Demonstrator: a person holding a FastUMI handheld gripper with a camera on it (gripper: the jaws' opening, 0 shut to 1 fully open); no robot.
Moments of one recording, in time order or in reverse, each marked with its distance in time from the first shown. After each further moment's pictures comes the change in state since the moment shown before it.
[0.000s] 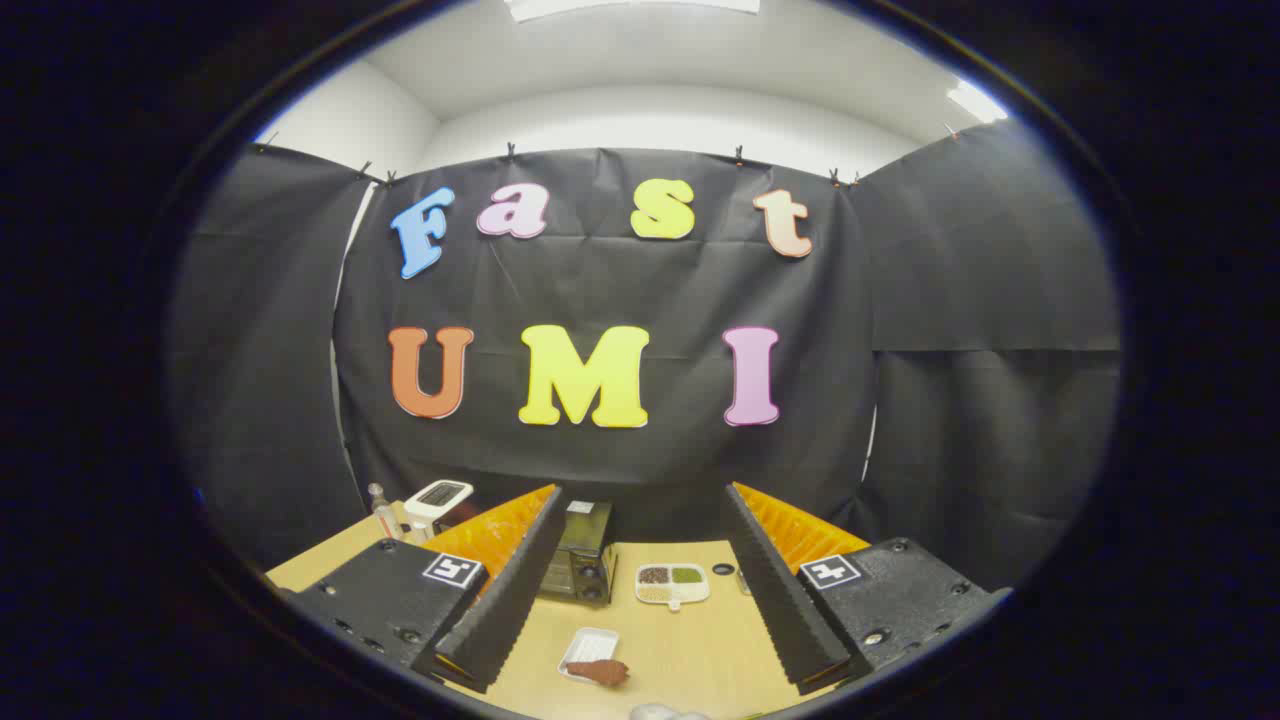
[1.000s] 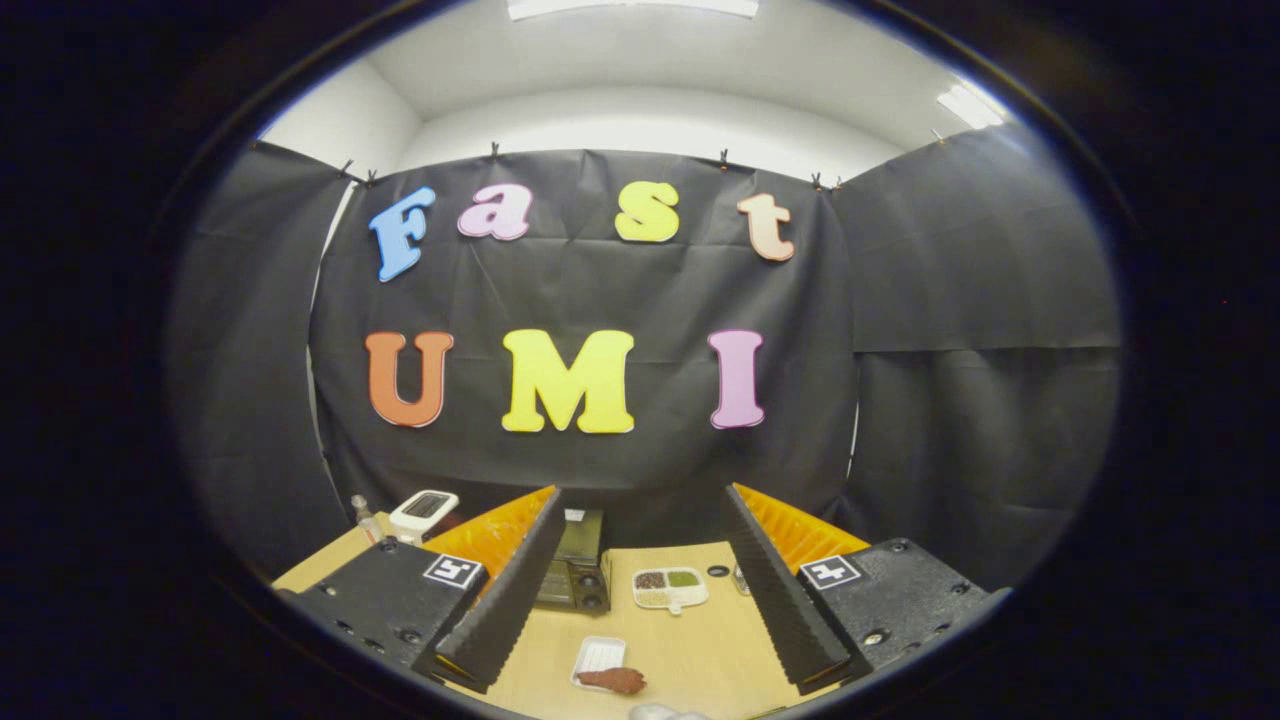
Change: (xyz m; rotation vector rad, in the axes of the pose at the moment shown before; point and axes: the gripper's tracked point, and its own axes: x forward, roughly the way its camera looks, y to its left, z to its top) arm 0.030 0.039 -0.012 0.011 0.009 -0.084
